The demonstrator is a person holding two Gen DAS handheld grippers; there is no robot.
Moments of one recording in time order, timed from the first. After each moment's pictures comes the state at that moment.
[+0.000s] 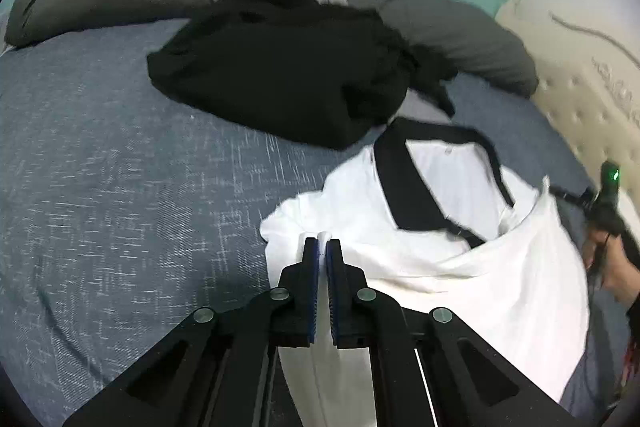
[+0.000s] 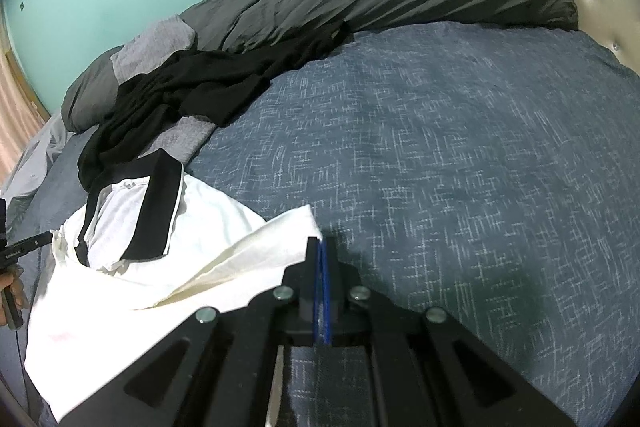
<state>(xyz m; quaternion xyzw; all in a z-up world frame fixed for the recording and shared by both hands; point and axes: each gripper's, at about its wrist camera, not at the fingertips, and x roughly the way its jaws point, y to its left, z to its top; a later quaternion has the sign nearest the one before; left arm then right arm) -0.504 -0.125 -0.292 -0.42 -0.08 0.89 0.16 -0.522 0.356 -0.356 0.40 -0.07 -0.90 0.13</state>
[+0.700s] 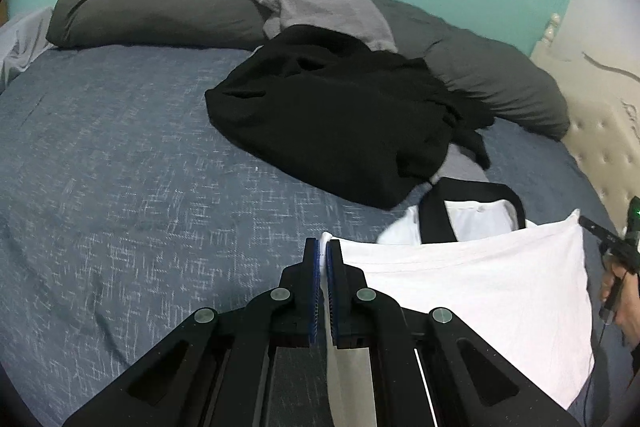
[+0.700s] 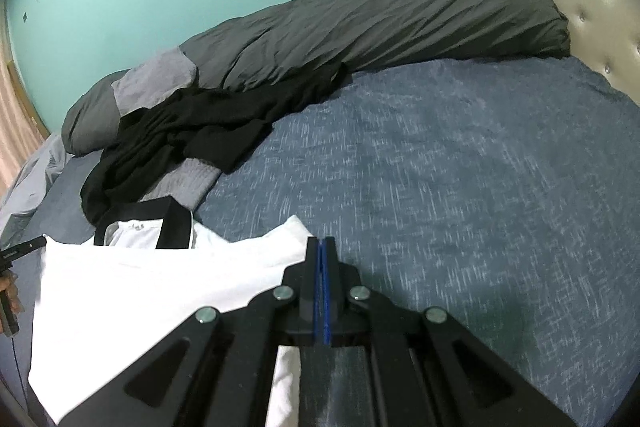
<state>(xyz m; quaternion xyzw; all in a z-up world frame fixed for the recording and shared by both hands) -0.527 -0.150 -0.269 -0.40 -0.09 0.91 0.08 -0.532 0.350 -0.321 0.36 -0.07 -0.92 0.12</state>
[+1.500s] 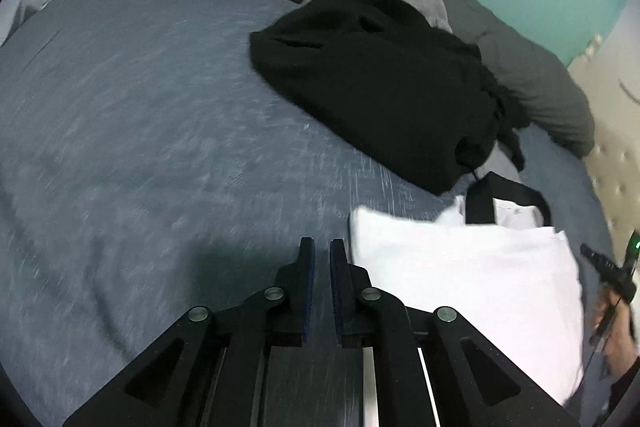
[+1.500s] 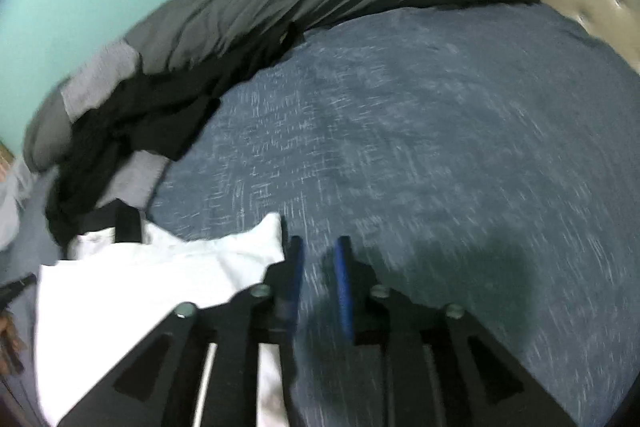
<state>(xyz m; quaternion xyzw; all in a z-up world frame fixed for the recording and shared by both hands) -0.515 -0.185 -0.294 -0.46 -0.16 0.87 0.07 -0.544 0.367 -0.351 0.43 -0.12 -0.89 0.06</state>
